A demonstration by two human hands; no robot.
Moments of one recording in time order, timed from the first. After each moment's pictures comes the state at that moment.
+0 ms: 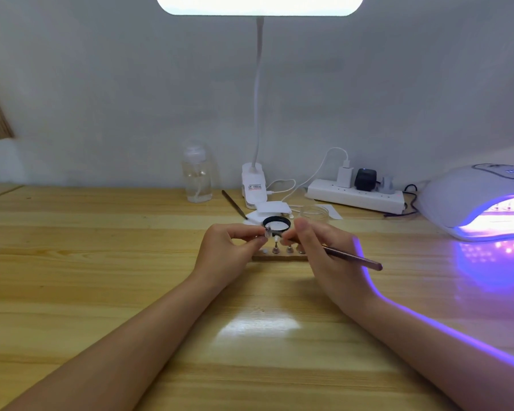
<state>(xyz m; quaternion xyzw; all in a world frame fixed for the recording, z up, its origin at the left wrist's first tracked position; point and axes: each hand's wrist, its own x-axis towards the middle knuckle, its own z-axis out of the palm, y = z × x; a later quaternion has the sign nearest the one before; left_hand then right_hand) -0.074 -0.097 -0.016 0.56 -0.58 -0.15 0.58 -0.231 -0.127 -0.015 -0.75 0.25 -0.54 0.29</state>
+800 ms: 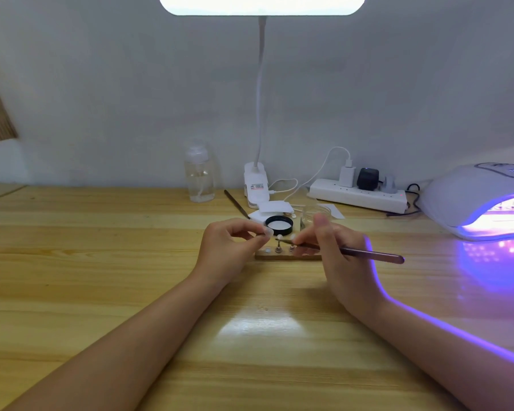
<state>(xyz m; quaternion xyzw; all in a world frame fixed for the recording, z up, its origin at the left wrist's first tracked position) -0.073 -0.096 -0.015 0.54 -0.57 -0.16 0.60 -0.231 -0.127 -0.017 -0.70 0.26 -0.56 0.36</state>
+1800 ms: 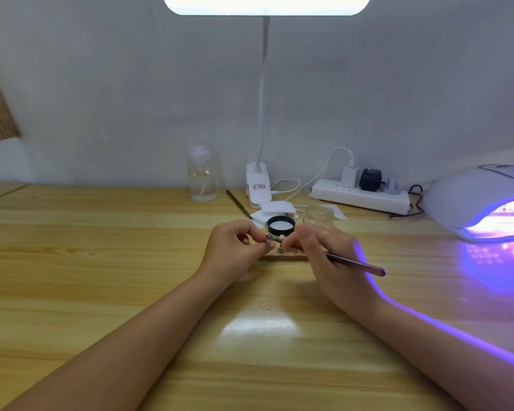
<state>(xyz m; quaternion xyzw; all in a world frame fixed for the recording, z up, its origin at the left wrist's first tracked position) -0.073 -0.097 -0.015 0.59 -0.56 -0.19 0.56 -0.230 -0.129 -0.018 -0.80 0.25 -0.50 0.22</state>
